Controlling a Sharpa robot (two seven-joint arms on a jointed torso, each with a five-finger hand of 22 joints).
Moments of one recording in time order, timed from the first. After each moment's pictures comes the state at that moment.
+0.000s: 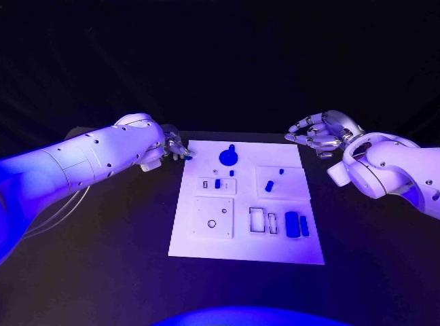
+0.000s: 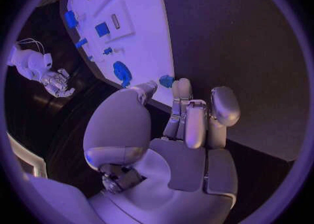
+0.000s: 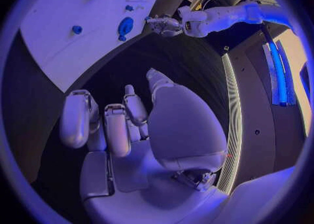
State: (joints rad) left arm 1.28 -0.55 -0.04 0.92 -1.11 0.09 -0.41; left_hand 1.10 -0.17 0.47 0.28 0.02 0.78 0.10 0.77 0.61 0.94 0.04 1.05 0.48 1.46 -0.02 1.47 1.29 0.12 1.30 0.08 1.30 1.14; right arm 1.35 -0.83 -0.15 1.44 -0.67 -0.45 0.01; right_hand 1.33 -0.13 0.16 0.28 0.22 0.79 0.16 0.31 0.44 1.29 0.08 1.28 1.23 1.47 0.01 1.47 1.30 0.06 1.42 0.11 1.23 1.30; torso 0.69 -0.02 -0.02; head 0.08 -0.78
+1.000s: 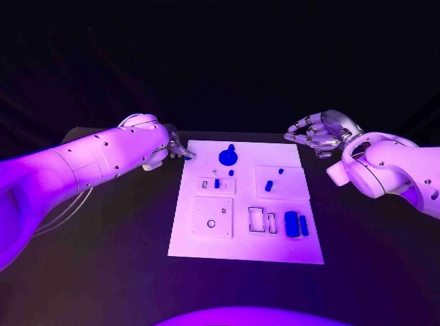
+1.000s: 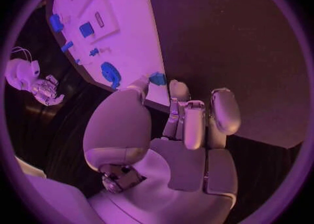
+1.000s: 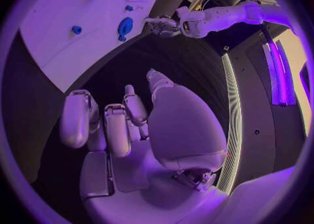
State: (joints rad) left arm 1.28 -0.50 -0.05 0.88 -1.19 0.06 -0.48; left_hand 1.12 -0.18 0.21 0.29 0.02 0.82 0.07 0.81 0.61 1.04 0.00 1.17 0.61 1.46 -0.05 1.49 1.29 0.12 1.34 0.05 1.34 1.21; right arm 1.35 -0.83 -0.15 1.44 -0.67 -0.45 0.01; right_hand 1.33 -0.12 0.16 0.28 0.22 0.79 0.16 0.31 0.44 1.29 0.08 1.28 1.23 1.47 0.01 1.47 1.30 0.06 1.42 0.11 1.23 1.30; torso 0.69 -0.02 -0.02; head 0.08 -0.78
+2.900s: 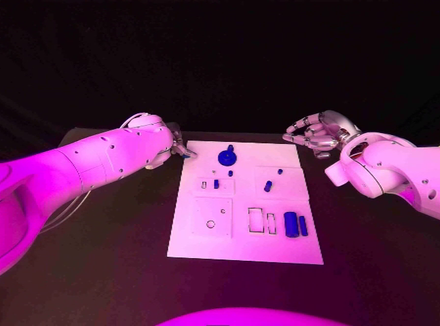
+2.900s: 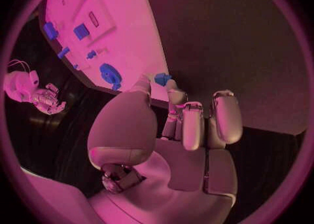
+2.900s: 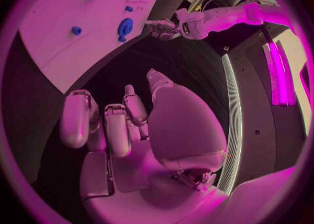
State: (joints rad) left arm 1.29 -0.48 -0.05 0.87 -1.28 0.05 -0.47; left_hand 1.18 -0.10 0.01 0.29 0.04 0.85 0.05 0.86 0.61 1.12 -0.01 1.23 0.71 1.46 -0.07 1.51 1.29 0.08 1.39 0.03 1.38 1.25; right arm 1.35 -0.83 -0.15 1.44 -0.68 -0.44 0.01; right_hand 1.33 -0.12 0.16 0.28 0.22 0.79 0.16 0.31 0.44 1.29 0.08 1.28 1.23 1.47 0.01 1.47 1.30 0.06 1.42 0.11 1.23 1.30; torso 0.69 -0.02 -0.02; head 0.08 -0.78
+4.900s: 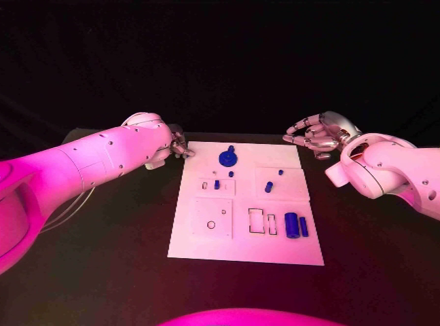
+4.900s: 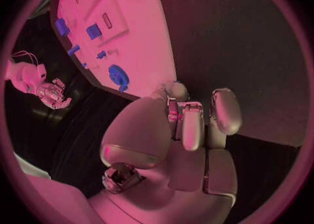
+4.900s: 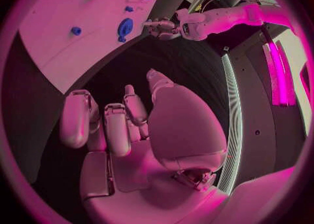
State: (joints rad) left arm 1.29 -0.48 -0.05 0.85 -1.20 0.11 -0.41; left_hand 1.42 0.13 0.05 0.31 0.04 0.82 0.06 0.88 0.61 1.02 0.00 1.16 0.60 1.47 -0.07 1.51 1.29 0.08 1.34 0.05 1.33 1.19; right arm 1.35 -0.83 -0.15 1.43 -0.68 -0.44 0.01; right_hand 1.33 -0.12 0.16 0.28 0.23 0.79 0.16 0.31 0.44 1.29 0.08 1.28 1.23 1.47 0.01 1.45 1.30 0.06 1.42 0.11 1.23 1.30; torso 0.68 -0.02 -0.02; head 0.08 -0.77
